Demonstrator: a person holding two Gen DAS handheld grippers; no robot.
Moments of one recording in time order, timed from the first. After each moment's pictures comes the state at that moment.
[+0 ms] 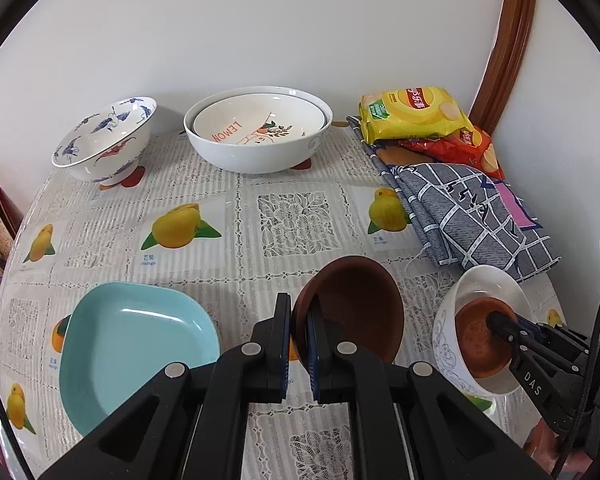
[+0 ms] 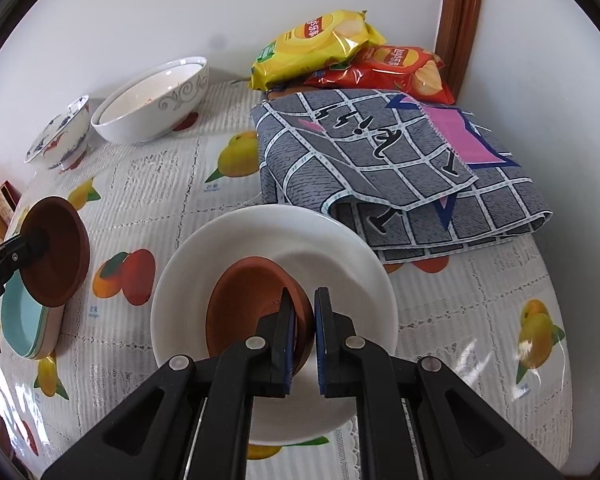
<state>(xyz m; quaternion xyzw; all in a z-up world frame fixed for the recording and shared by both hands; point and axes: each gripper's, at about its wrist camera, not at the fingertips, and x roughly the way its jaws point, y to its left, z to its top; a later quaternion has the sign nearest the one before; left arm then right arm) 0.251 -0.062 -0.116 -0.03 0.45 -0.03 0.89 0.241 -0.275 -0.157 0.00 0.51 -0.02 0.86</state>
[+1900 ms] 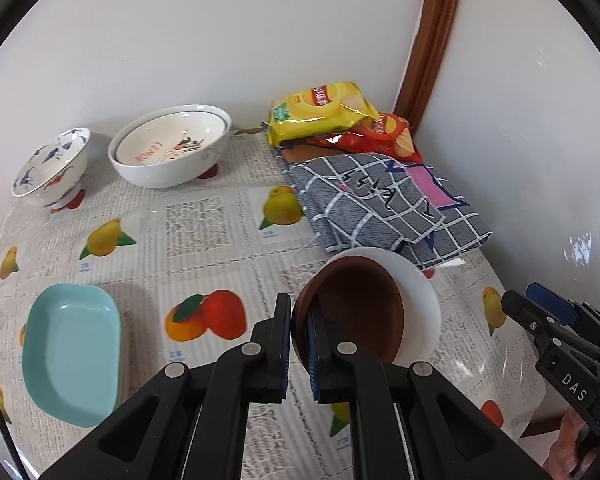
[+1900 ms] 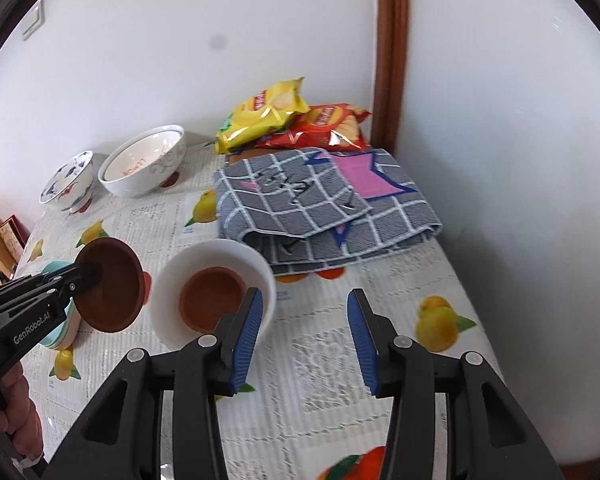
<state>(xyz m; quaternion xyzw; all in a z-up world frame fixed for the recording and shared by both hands) 0.217 -0.146 -0.087 -0.02 0.44 -0.11 0.89 0.167 -0.340 -0.078 0.02 0.44 -0.06 0.90</state>
